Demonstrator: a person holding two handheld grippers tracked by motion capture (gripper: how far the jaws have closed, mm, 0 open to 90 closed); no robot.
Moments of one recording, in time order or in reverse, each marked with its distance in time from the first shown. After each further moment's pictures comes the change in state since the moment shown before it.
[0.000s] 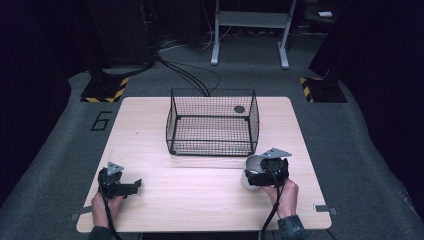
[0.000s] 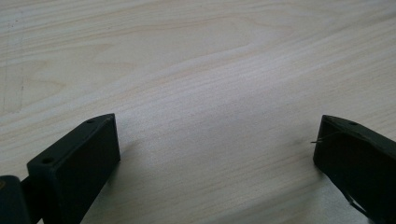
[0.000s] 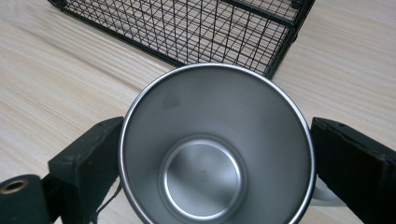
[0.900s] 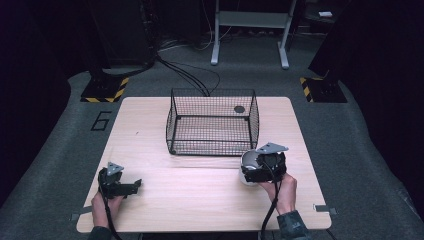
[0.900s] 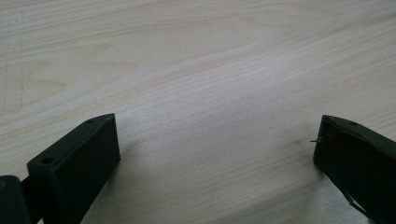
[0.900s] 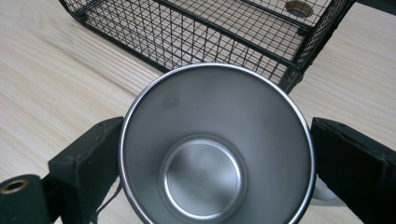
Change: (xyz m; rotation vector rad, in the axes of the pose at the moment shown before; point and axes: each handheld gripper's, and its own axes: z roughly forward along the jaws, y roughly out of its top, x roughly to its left) left arm 0.000 0.000 0.000 0.001 0.000 0.001; right arm 0.010 0.023 -0.011 -0.011 0.021 -0.059
